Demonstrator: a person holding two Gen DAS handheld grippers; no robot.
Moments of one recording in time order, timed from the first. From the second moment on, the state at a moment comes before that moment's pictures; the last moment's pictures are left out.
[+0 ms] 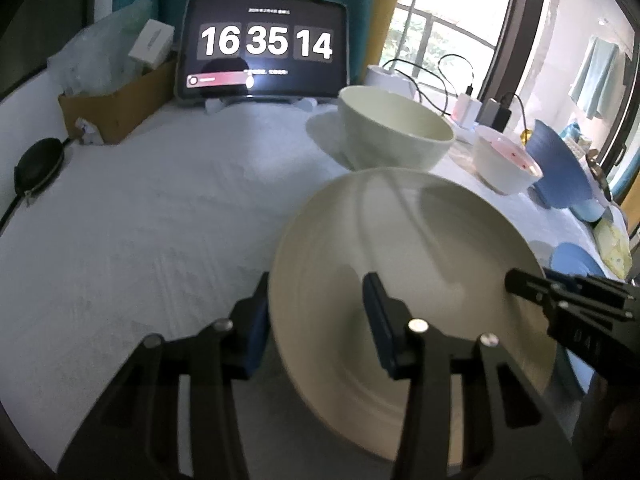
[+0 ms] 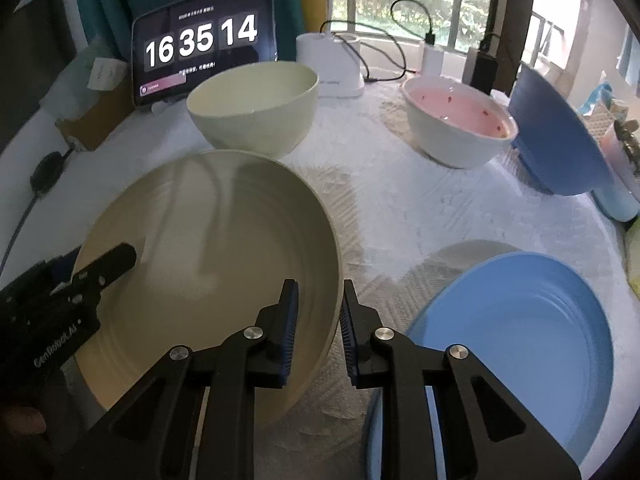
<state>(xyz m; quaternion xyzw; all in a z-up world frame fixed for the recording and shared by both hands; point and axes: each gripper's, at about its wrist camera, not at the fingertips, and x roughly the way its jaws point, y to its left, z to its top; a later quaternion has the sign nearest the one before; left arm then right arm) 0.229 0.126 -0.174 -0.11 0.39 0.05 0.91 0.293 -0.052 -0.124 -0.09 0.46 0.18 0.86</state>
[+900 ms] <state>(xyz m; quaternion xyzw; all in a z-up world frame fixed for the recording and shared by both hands) 0.208 0.089 -0.139 -0.09 0.36 0.03 0.93 0.270 -0.096 -0.091 -0.05 0.42 0.18 0.89</state>
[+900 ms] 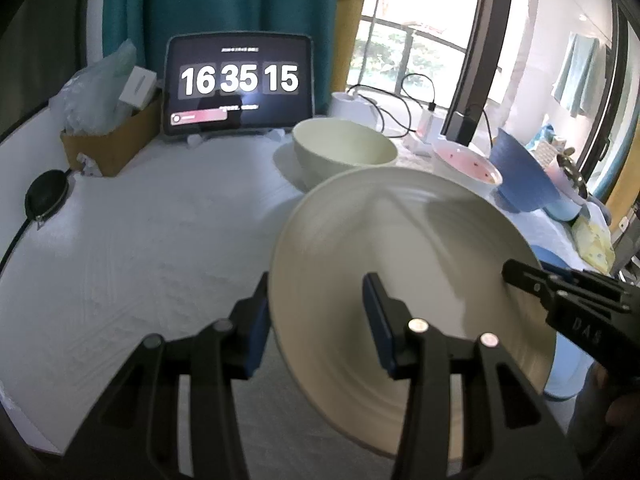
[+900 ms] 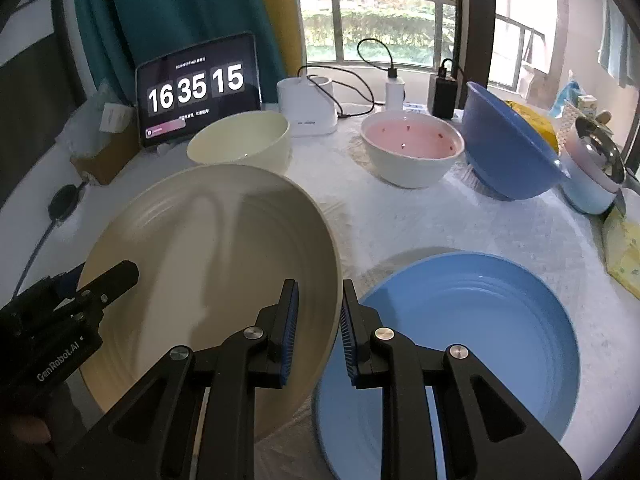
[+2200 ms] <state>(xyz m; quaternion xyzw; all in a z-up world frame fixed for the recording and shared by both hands) 0.205 -0.036 -0.124 0.00 0.37 -0.05 0.93 0.257 -0.226 -0.085 0.03 0.40 0.11 0.91</state>
